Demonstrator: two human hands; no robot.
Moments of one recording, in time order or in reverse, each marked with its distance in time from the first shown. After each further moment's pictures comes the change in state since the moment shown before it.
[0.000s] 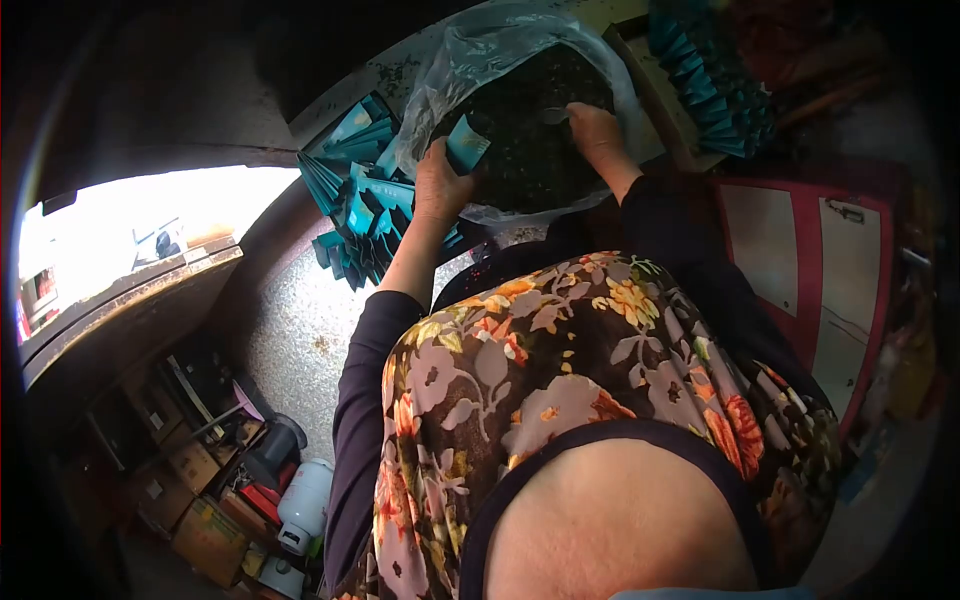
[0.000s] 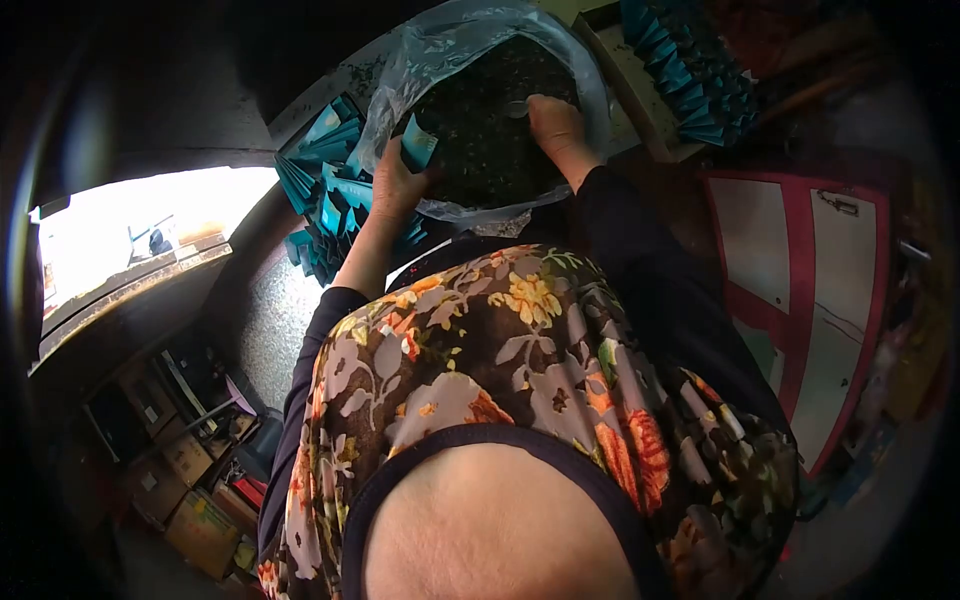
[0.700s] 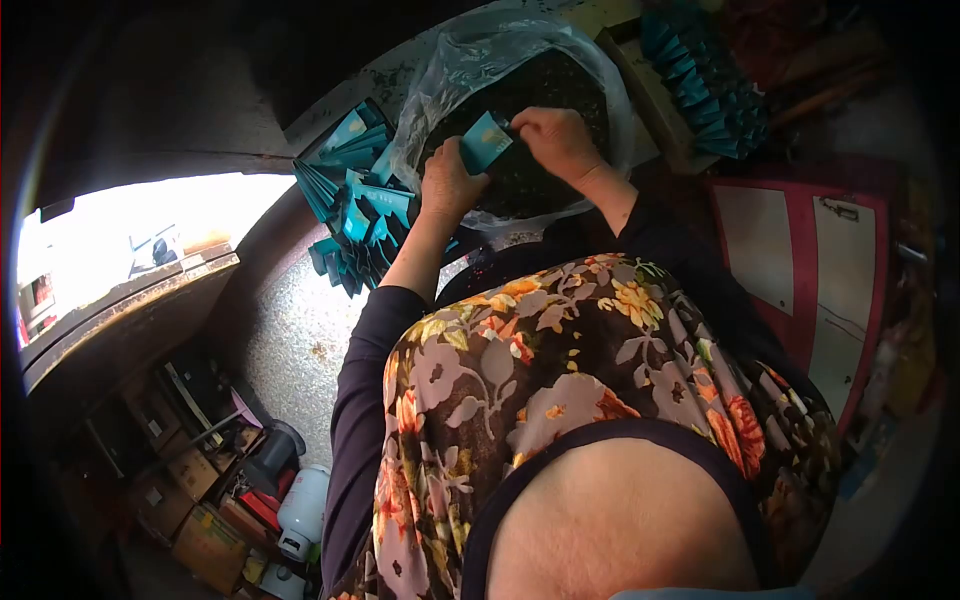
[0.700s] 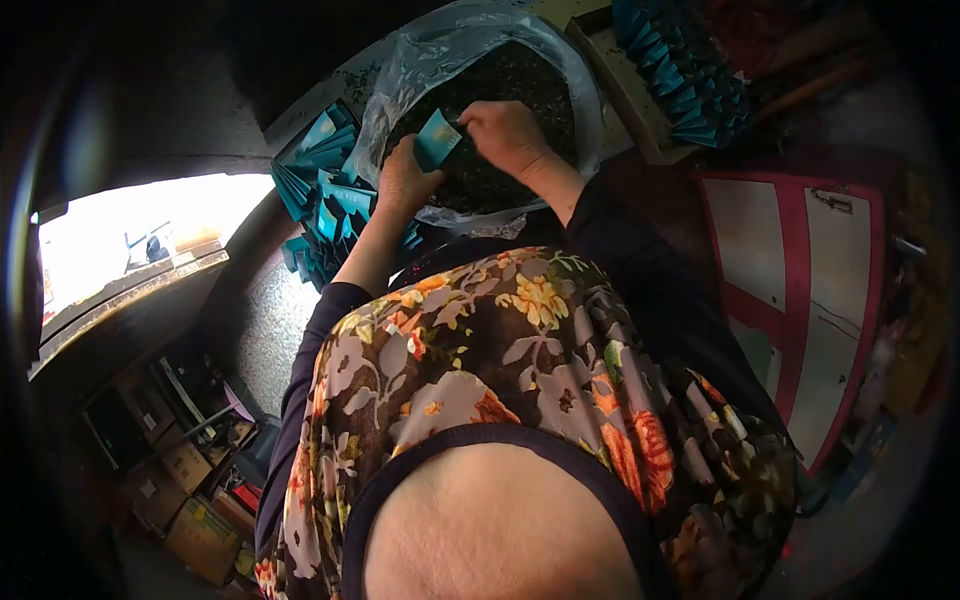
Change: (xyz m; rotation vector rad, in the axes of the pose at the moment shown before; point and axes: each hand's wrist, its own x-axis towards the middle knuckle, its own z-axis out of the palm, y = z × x) left_hand 0.008 0.023 0.004 0.159 -0.098 0.030; right_hand -0.003 -0.091 -0.074 0.541 0.081 -0.243
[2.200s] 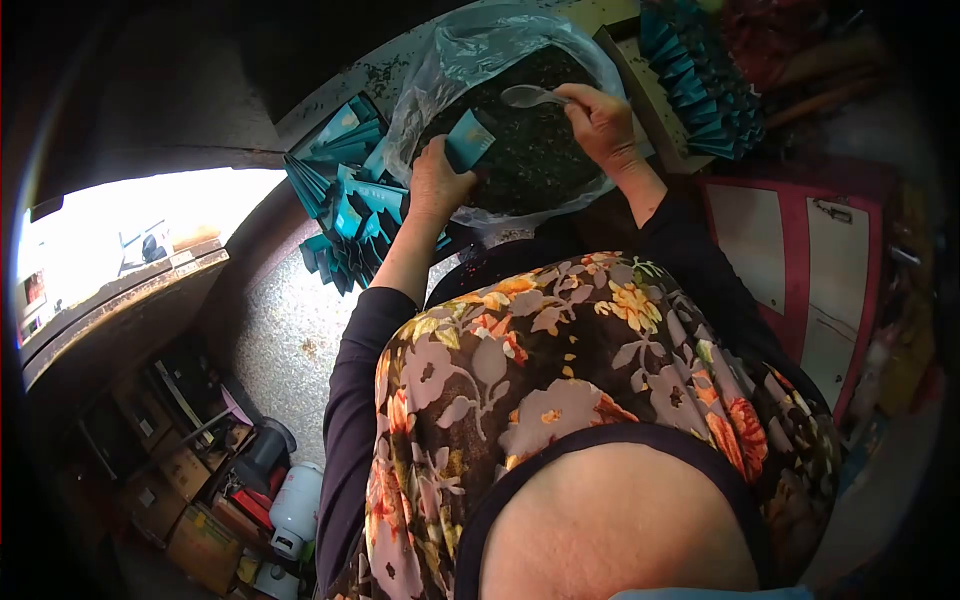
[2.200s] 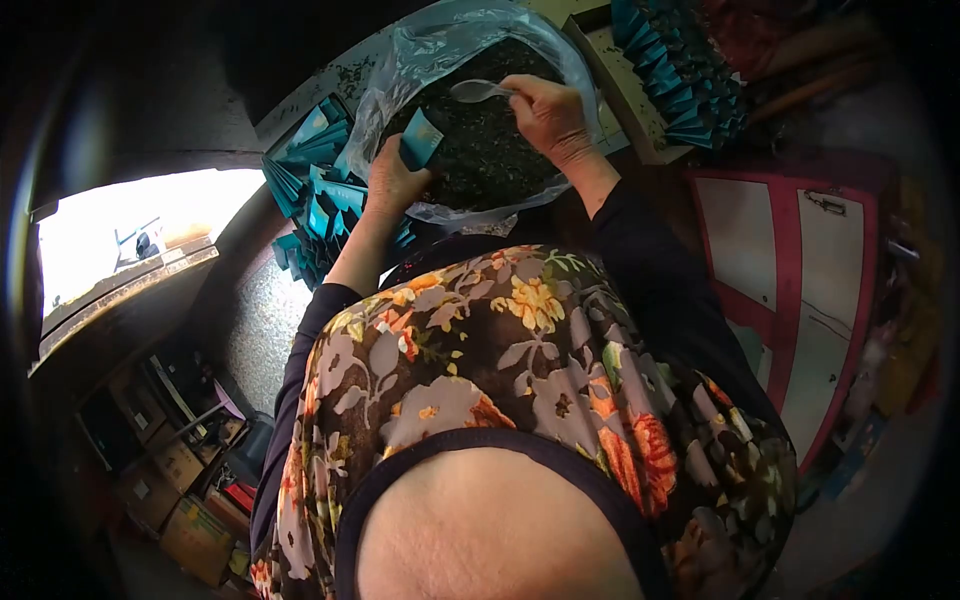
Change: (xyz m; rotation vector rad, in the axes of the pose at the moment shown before) left_hand -0.002 -0.014 0.003 -0.091 0.053 -0.030; right_hand 0.001 0.018 -0.045 -0.043 0.124 -0.074
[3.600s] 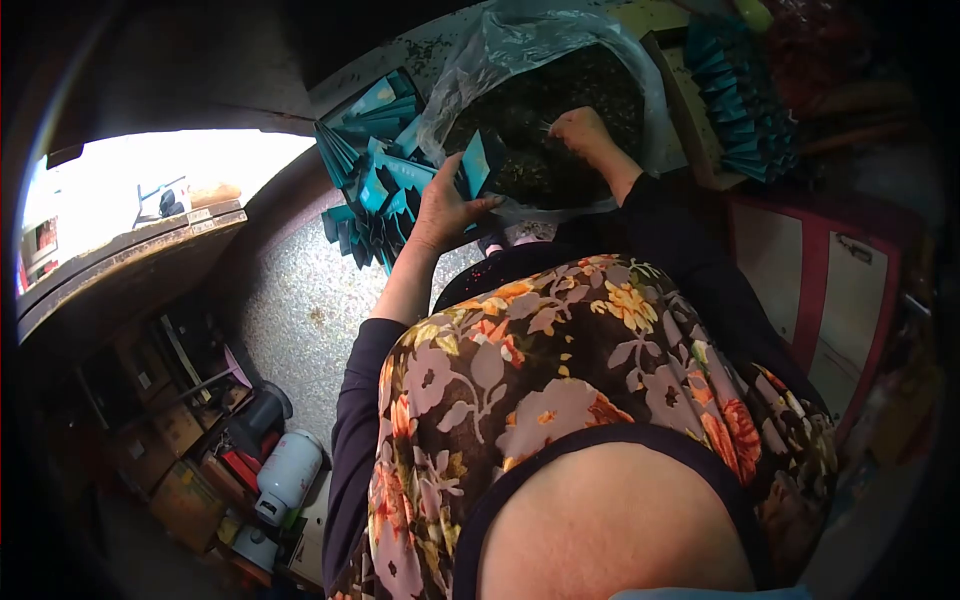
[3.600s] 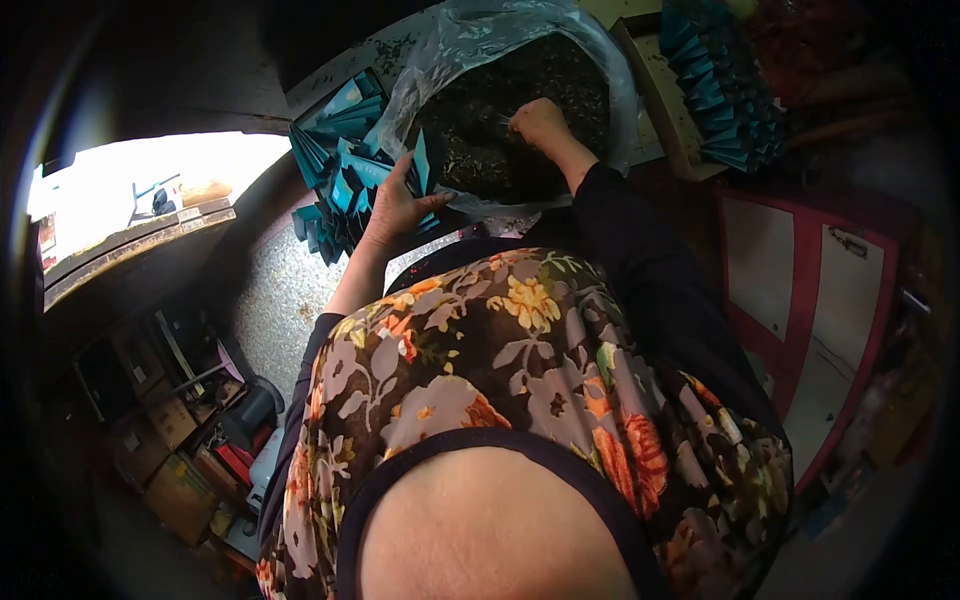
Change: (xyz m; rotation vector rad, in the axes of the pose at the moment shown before) left_hand -0.056 -0.013 -0.035 -0.283 -0.087 -0.043; right_hand -0.019 0.057 0.095 0.198 -0.564 0.809
